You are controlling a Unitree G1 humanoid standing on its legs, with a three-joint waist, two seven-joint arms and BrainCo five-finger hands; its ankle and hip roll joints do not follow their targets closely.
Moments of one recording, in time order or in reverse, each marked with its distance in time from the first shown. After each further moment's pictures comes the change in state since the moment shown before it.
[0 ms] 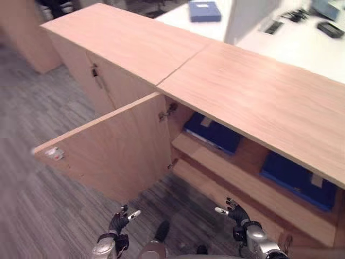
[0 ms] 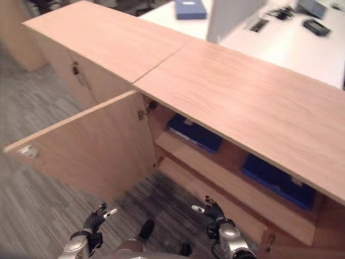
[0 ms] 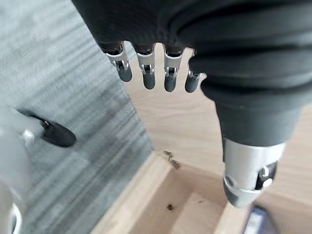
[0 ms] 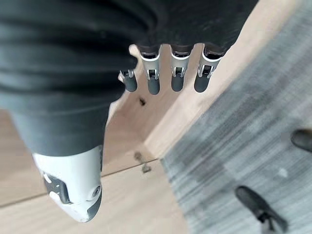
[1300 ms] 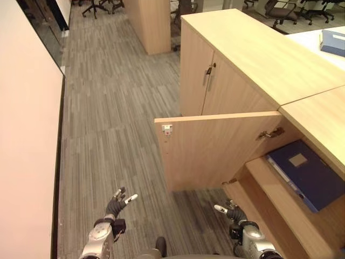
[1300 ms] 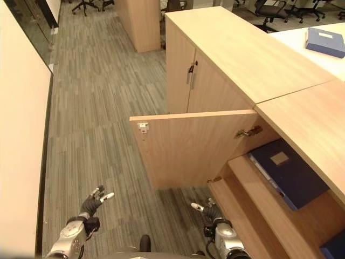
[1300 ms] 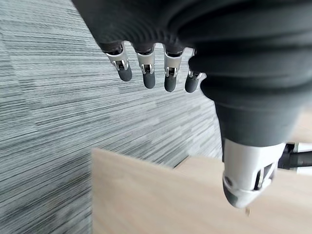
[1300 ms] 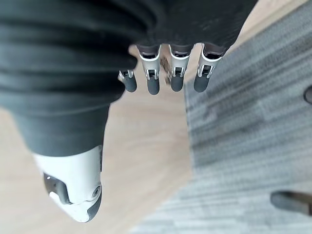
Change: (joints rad) left arm 0.011 0.045 0.008 -0.189 -0.017 0.030 -0.007; right arm 0.026 0.049 -0.112 0.034 0.003 0.038 -0.024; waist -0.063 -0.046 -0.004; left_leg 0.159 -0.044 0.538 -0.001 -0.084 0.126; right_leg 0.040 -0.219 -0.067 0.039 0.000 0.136
